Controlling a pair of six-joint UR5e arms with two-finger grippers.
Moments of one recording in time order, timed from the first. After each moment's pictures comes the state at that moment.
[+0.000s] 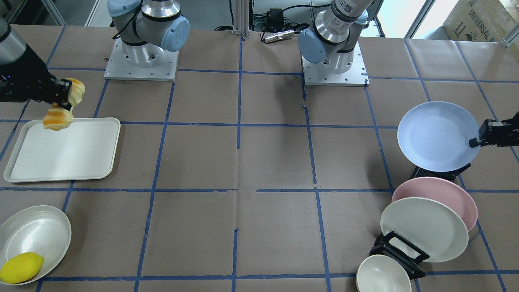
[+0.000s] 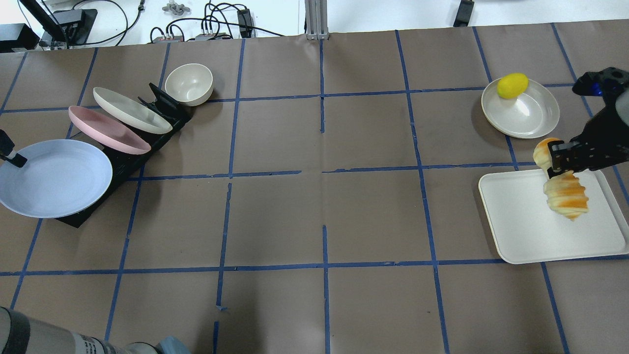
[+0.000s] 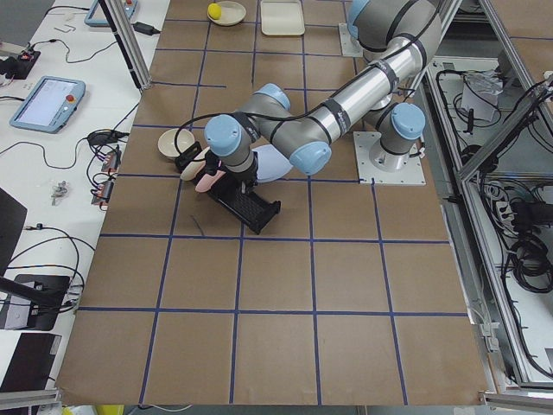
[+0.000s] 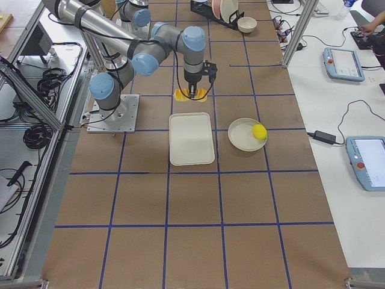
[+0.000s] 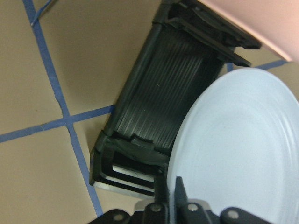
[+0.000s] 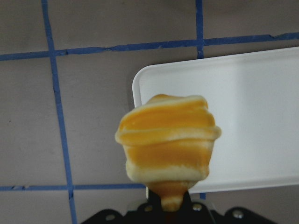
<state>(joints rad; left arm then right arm) -0.87 -1.86 -1.47 -1.65 1.51 0.90 1.11 -1.74 1.89 -1.67 -1.52 -0.41</state>
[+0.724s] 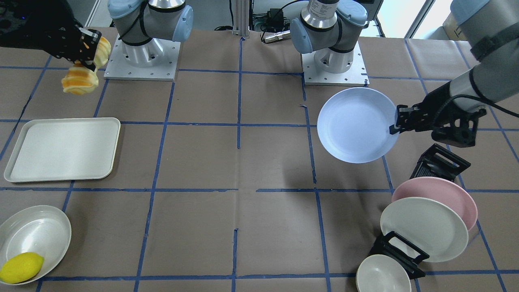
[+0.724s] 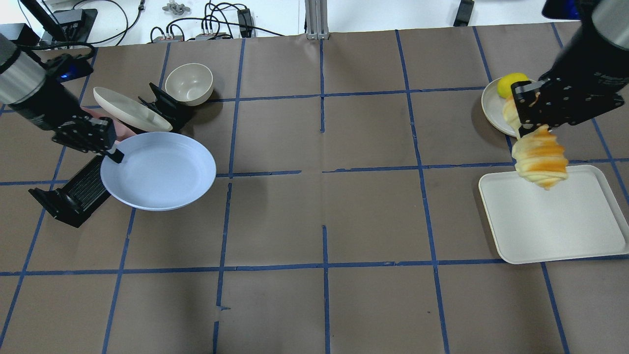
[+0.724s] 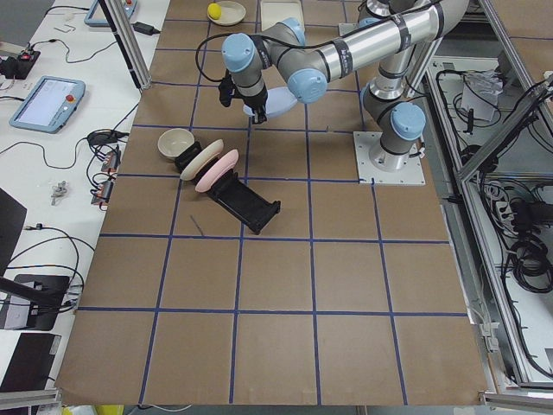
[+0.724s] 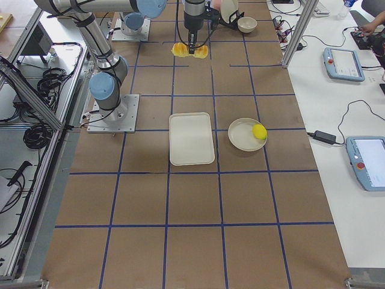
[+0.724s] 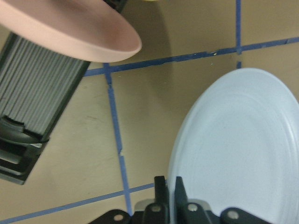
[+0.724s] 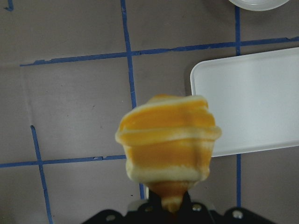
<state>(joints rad) -1.22 -1.67 -1.67 -1.63 1.37 0.44 1.44 -1.71 1.60 -1.43 -1.55 -0.08</state>
